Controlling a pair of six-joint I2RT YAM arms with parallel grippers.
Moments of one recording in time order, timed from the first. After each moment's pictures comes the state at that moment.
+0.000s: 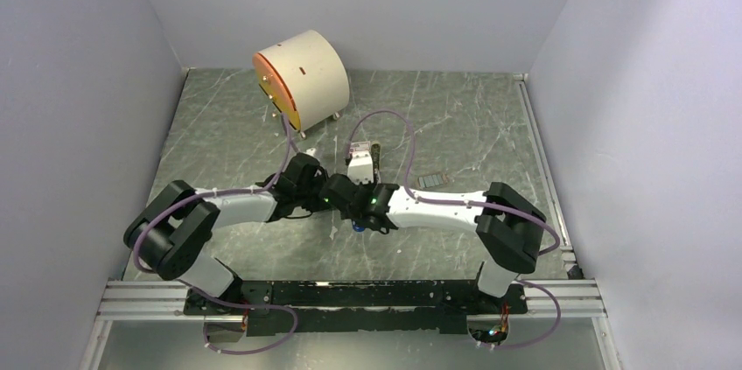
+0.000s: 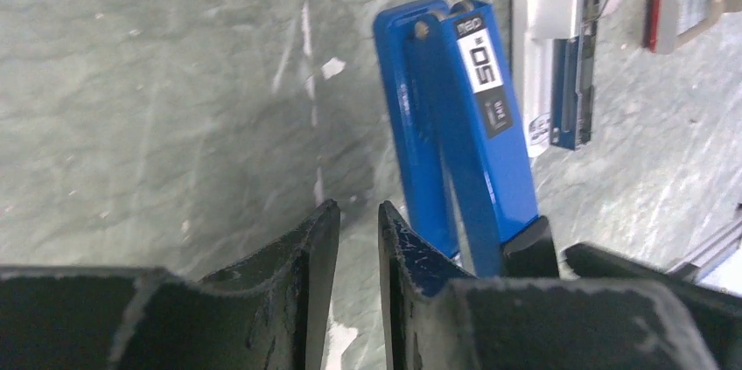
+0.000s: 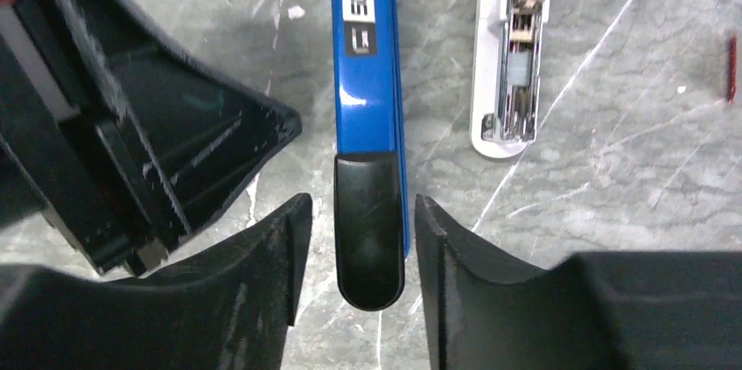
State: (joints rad) left arm -0.65 1.54 0.58 0.16 0.09 -0.80; right arm 1.15 1.68 1.06 -0.43 0.59 0.80
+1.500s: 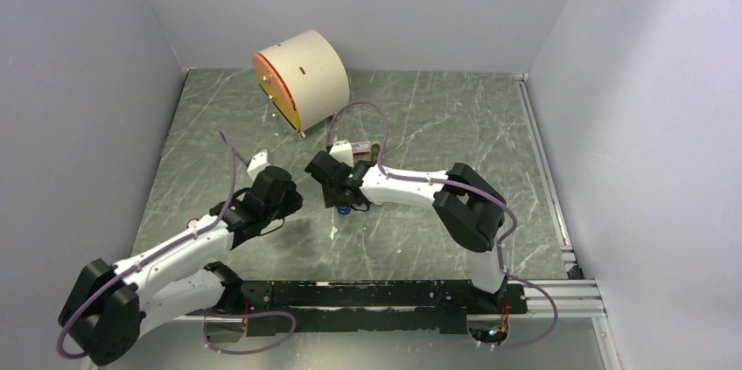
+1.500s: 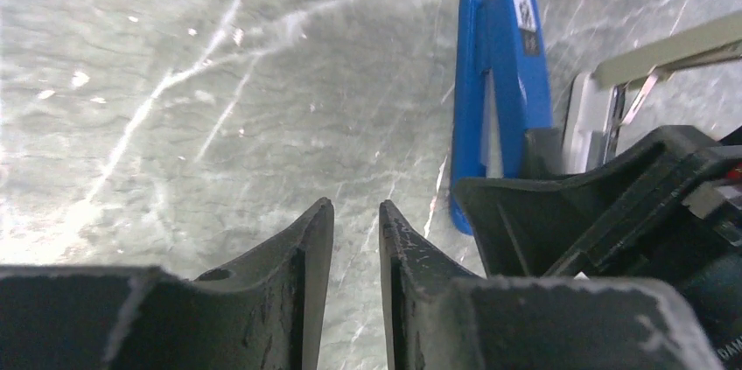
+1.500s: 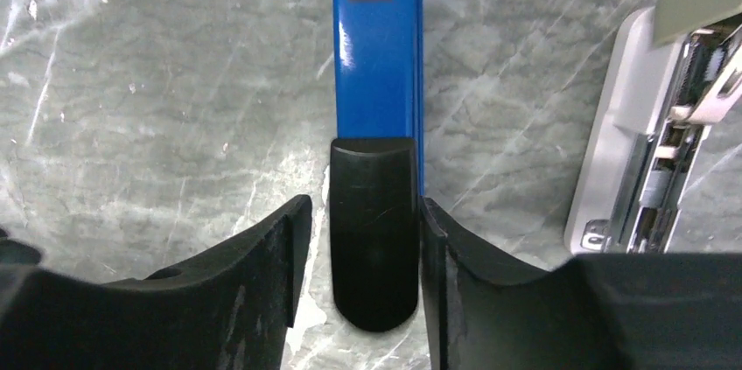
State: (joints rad) left arm -0.65 1.02 0.48 -0.25 -0.31 -0.95; right arm 1.04 1.94 1.34 -0.49 0.37 0.72
